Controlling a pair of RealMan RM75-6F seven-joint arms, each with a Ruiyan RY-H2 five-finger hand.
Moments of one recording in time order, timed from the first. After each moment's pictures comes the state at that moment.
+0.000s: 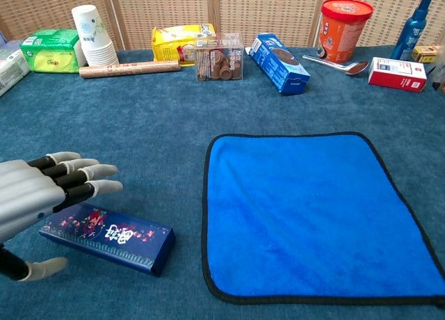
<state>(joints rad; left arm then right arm) -0.29 -1.44 0.09 -1.81 1.49 1.09 0.86 -0.34 -1.26 0.05 -1.21 -1.62 2.01 0.66</state>
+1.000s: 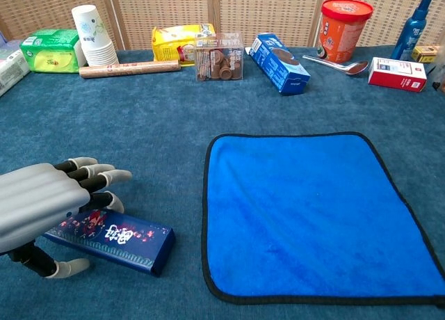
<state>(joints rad) -0.37 -1.50 0.08 -1.81 1.33 1.06 0.95 -0.32 -1.18 -0.04 -1.24 -1.73 1.95 0.40</state>
